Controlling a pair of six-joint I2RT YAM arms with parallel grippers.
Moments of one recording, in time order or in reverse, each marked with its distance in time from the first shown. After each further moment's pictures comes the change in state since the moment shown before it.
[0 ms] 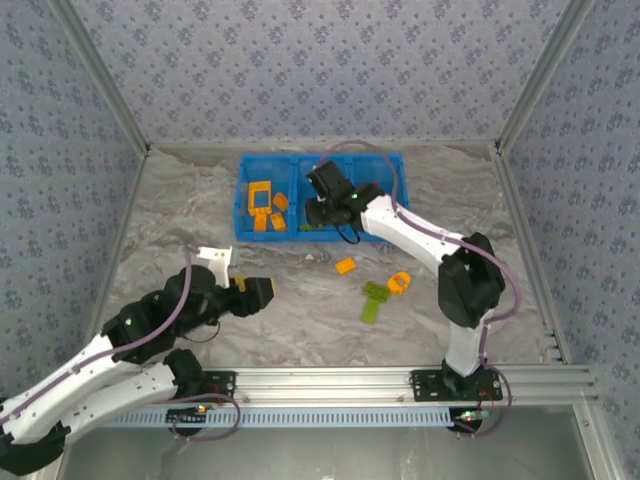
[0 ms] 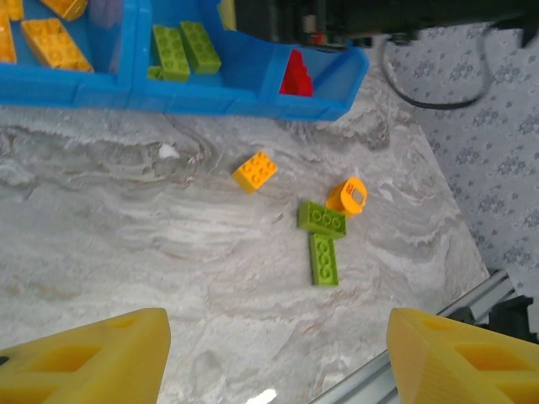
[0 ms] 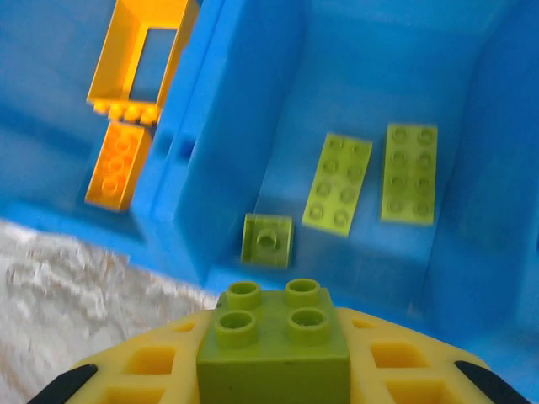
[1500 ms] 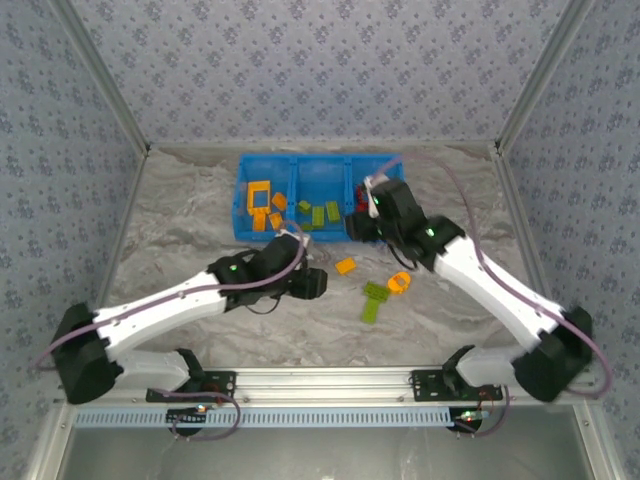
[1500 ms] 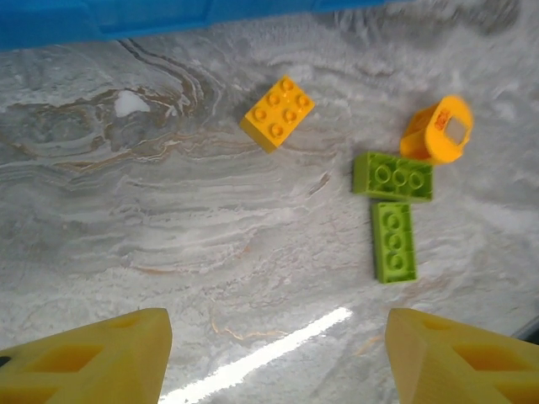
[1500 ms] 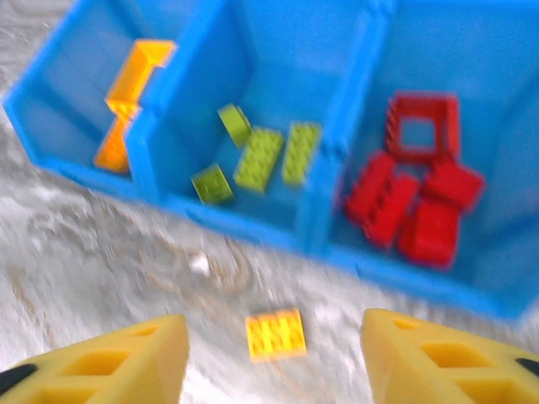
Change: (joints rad) left arm -0.034 0.693 0.188 0.123 0.051 0.126; right arm -0.042 -0.667 -0.512 0.018 0.039 -0.101
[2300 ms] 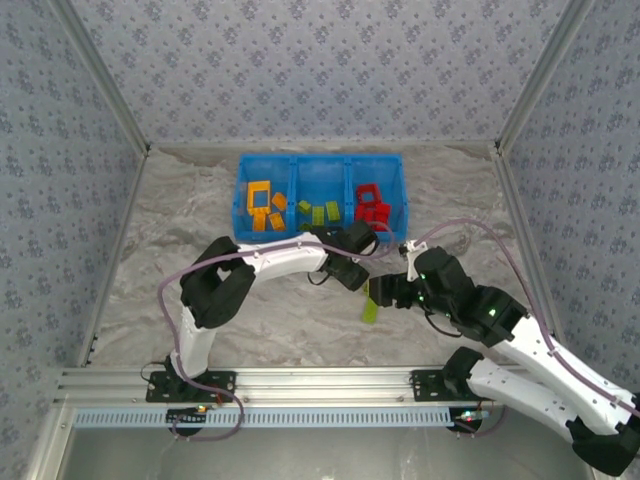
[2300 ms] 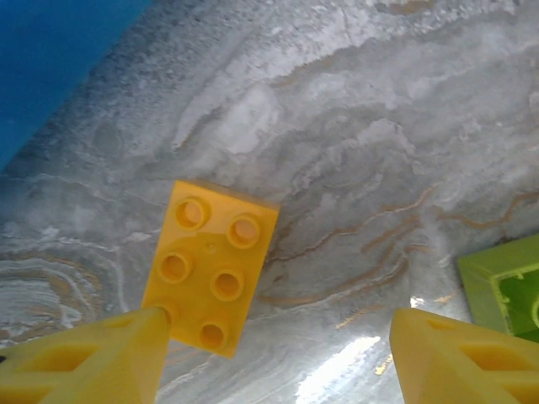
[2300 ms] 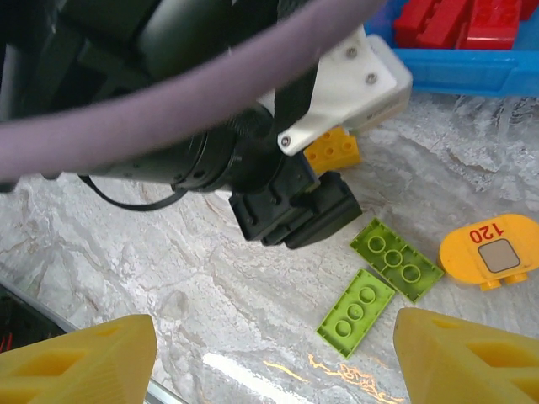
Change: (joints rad) left arm 0.013 0.736 0.532 -0.093 -0.046 0.494; right arm 0.143 -0.513 -0.311 -0.170 -0.094 0.243
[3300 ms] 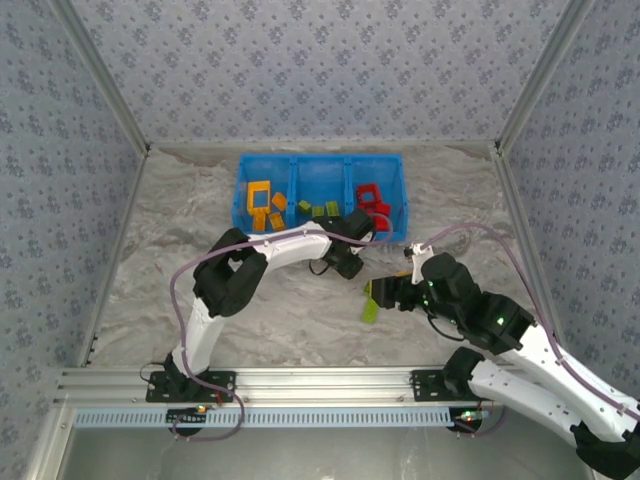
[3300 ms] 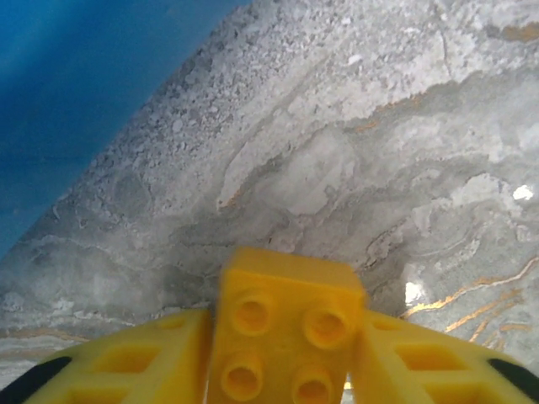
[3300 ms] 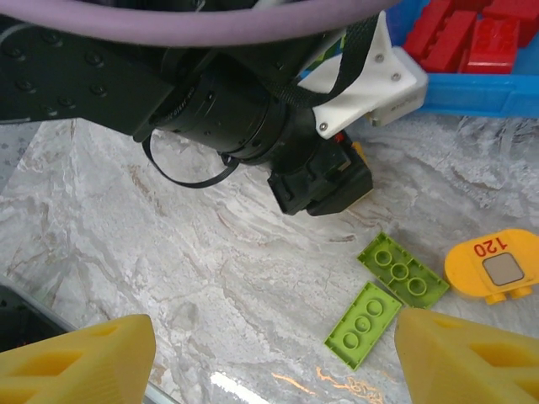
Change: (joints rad) left arm 0.066 0.122 0.116 -0.049 0.061 0.046; right arm 0.019 -0.078 -0.028 0.028 0.031 0.007
